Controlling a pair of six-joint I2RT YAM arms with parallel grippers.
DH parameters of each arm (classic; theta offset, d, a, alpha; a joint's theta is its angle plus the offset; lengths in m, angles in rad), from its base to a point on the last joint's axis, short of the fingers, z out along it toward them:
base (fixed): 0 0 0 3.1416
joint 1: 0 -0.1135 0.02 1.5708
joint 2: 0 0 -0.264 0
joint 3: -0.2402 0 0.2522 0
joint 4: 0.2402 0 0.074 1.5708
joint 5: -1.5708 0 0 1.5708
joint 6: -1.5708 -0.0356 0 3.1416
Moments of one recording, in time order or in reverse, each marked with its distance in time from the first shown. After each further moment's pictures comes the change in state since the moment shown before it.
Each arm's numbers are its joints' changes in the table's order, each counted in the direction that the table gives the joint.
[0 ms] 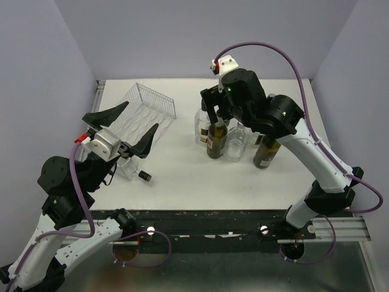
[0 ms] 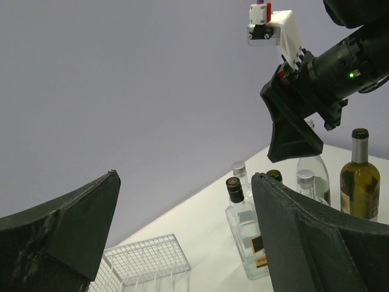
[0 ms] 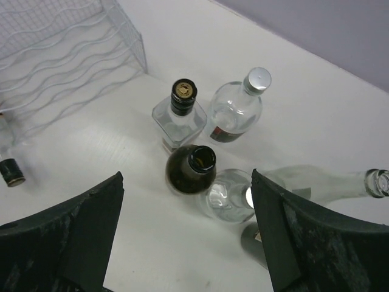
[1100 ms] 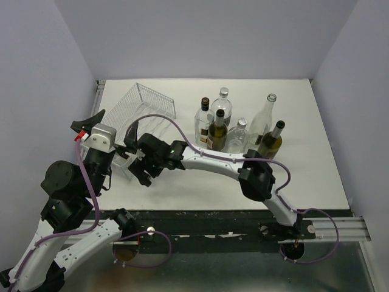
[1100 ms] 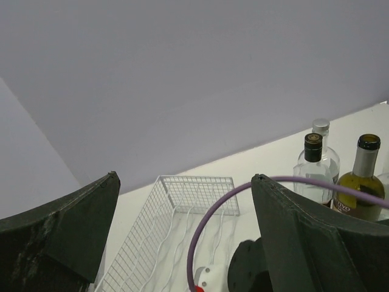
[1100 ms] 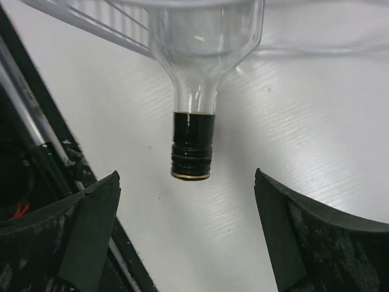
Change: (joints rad) left arm 0.000 -0.064 0.068 0.100 0.379 -0.040; right arm -0.234 0.681 0.151 -0.460 0.573 -0.045
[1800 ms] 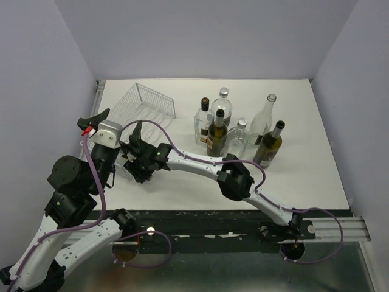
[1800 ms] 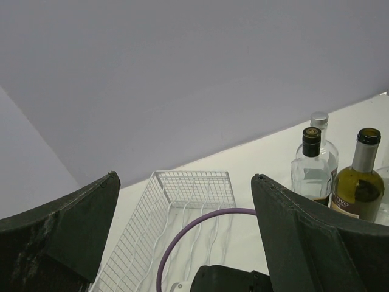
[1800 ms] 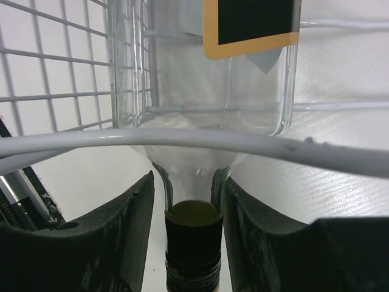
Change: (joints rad) left arm 0.000 0.034 0.001 0.000 0.001 0.010; right arm 0.002 0.257 -0.331 0.082 0.019 -0.033
